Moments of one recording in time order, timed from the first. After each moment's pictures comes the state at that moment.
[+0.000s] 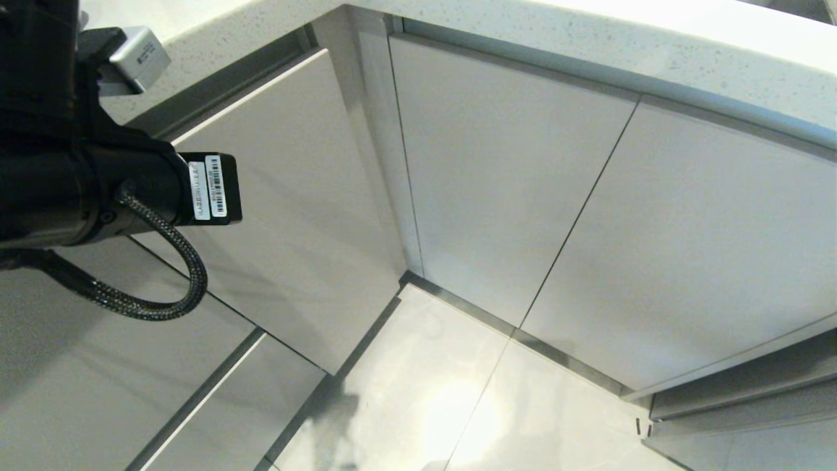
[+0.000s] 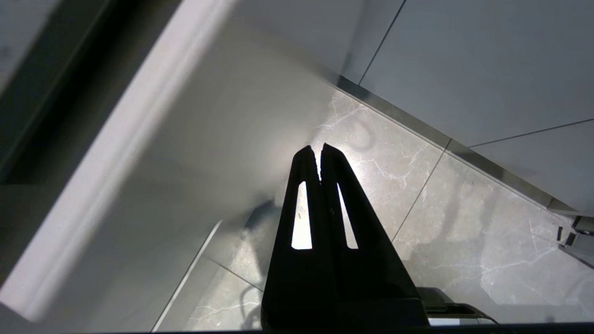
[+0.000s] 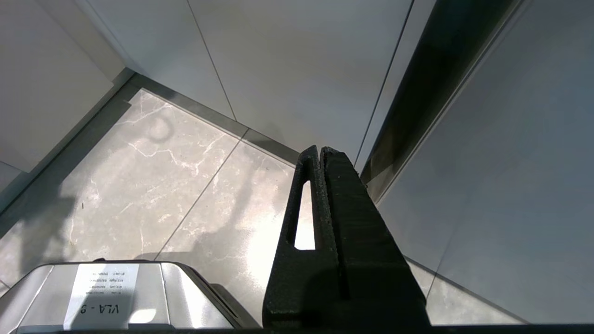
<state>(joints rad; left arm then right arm) -0.64 1.36 -1.33 0.36 0.63 -0.16 0.00 0.00 0.00 0.00 0.00 0.02</state>
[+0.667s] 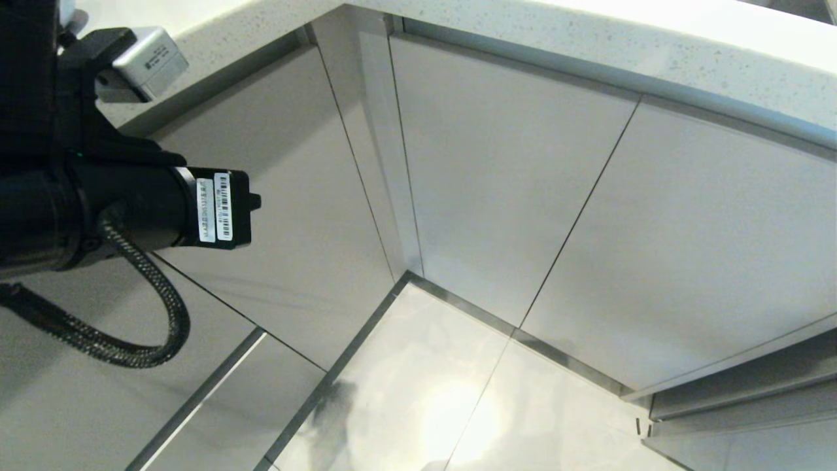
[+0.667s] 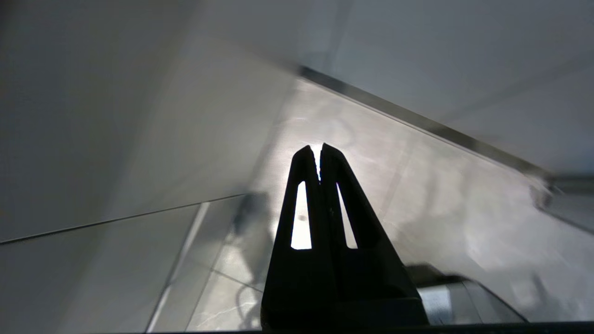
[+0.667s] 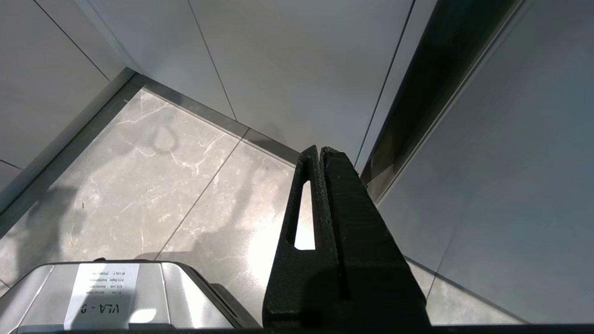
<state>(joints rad) -0.76 1.32 -1.29 0.36 0.59 -0.11 0.00 0.00 0.00 0.00 0.00 0.03</state>
